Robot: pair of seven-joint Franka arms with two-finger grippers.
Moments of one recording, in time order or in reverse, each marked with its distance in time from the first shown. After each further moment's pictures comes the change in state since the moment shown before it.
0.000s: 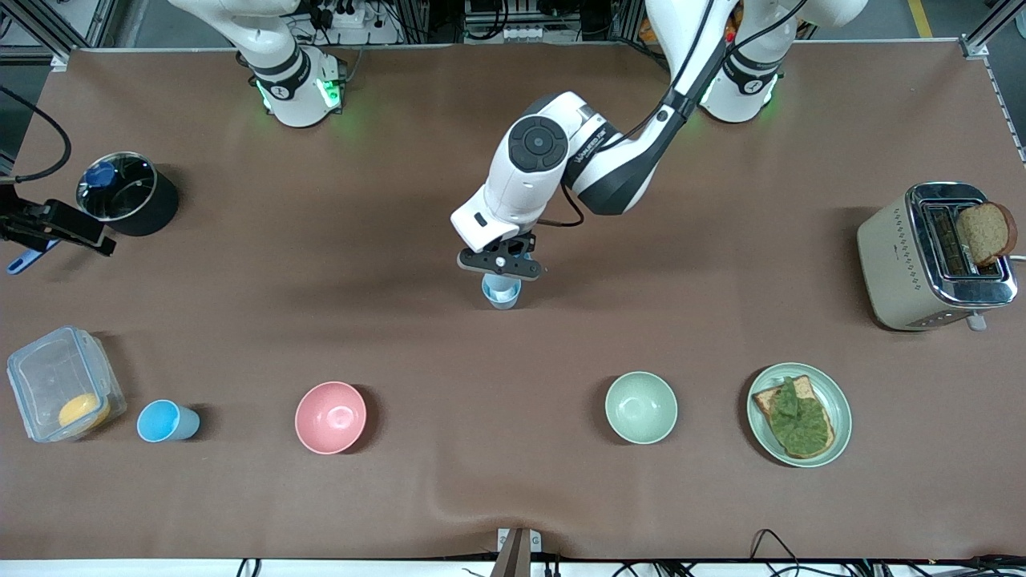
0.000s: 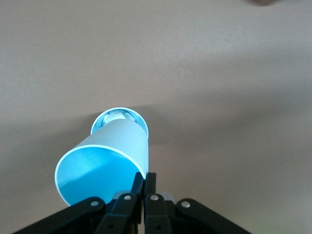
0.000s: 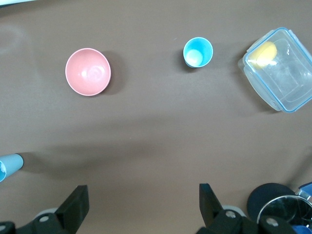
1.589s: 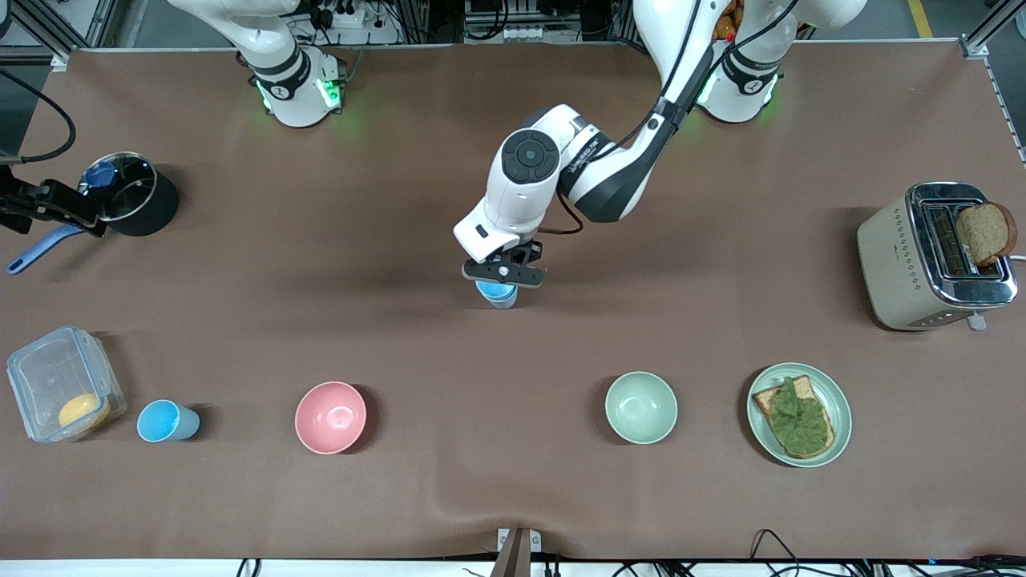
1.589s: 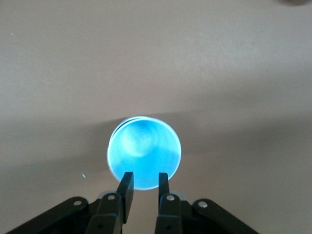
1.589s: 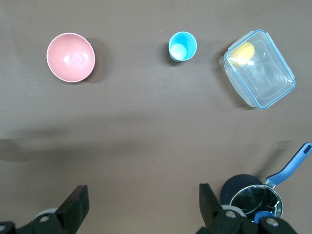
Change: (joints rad) left arm -0.065 0.034 0.105 0.006 0.000 -0.013 -0.015; right arm 0.015 -0.023 0.011 0.010 -0.095 -0.047 -0.035
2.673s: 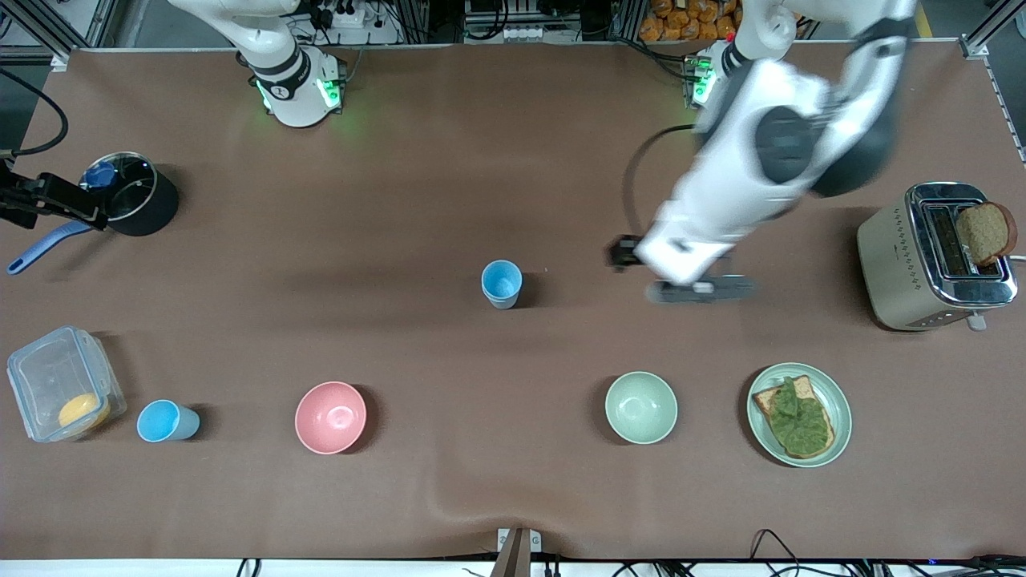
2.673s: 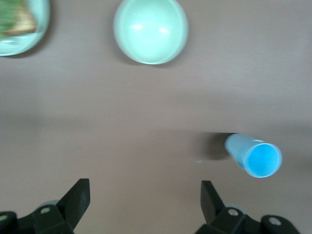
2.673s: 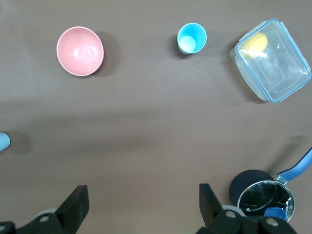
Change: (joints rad) left arm 0.382 -0.432 0.082 -0.176 0.000 -0.395 0.194; right arm -0.010 0.000 -0.011 0.005 0.052 -0.032 -0.015
